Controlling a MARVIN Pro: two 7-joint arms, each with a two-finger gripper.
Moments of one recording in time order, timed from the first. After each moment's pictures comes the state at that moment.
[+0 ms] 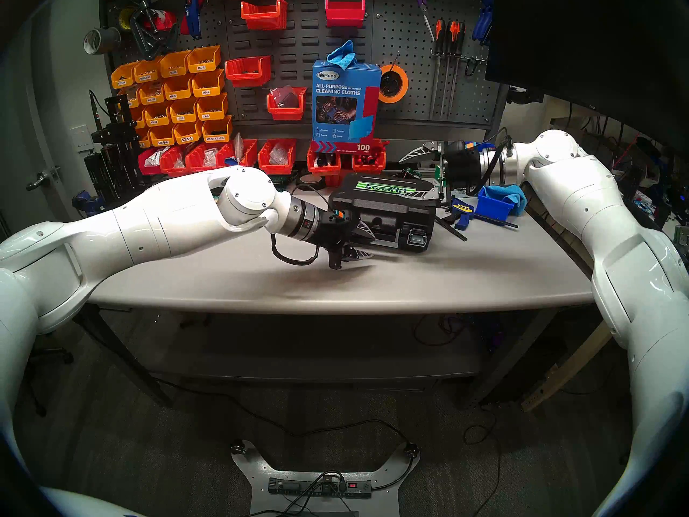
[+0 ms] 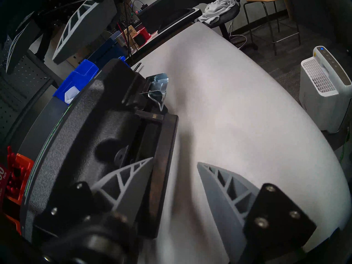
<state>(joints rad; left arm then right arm) 0.24 -1.06 -0.09 -1.27 -0.52 -0.01 -0.67 -0.28 -0.85 0.66 -0.69 0.62 -0.45 1.36</state>
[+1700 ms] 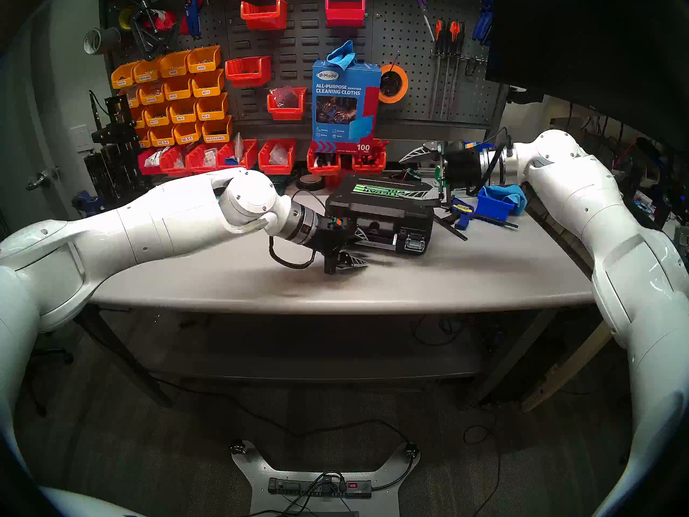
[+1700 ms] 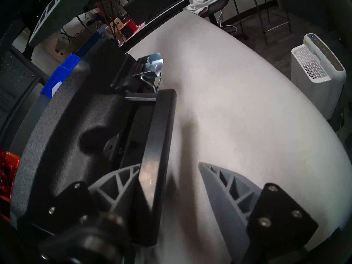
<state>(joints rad) 0.23 -1.07 -0.06 -1.23 -0.48 -0.03 -0.71 -0.28 -0.85 0.66 -0.69 0.62 -0.45 1.36</state>
